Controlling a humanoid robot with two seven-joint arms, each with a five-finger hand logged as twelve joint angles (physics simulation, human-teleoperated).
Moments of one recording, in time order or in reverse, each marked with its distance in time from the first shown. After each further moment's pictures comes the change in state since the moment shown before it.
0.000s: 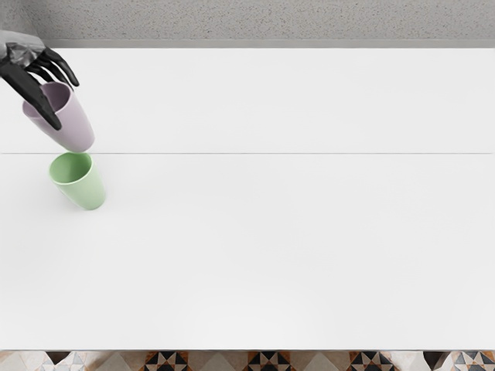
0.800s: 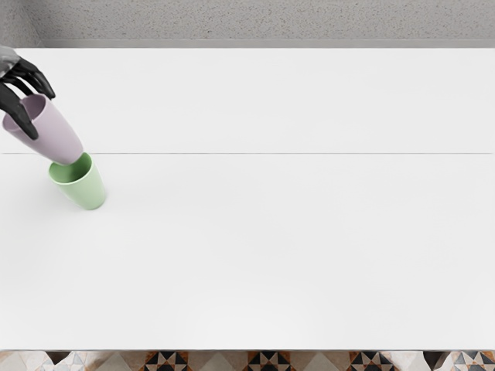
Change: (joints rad) left arm 0.016 0.126 0.009 -0.100 -0.010 0.000 0.000; right arm 0.003 0.000 0.000 0.002 0.000 0.001 -0.001
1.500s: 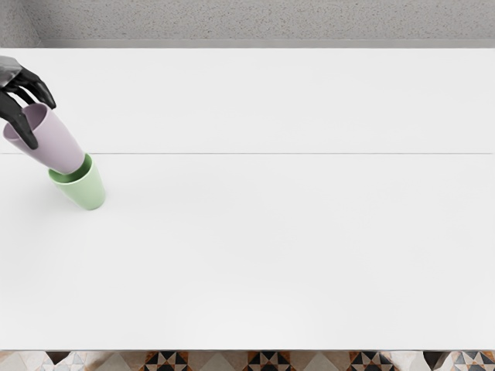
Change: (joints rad) left arm 0.017 0.026 0.000 -0.047 -0.002 0.001 0.000; right arm 0.000 0.000 0.000 0.000 0.000 0.000 0.000
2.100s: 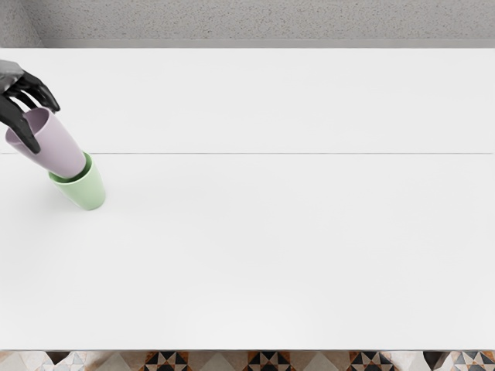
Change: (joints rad) left arm 0.012 0.005 -0.003 -0.017 -0.002 0.011 0.000; right arm 0.000 0.000 0.000 0.000 0.000 0.000 0.000
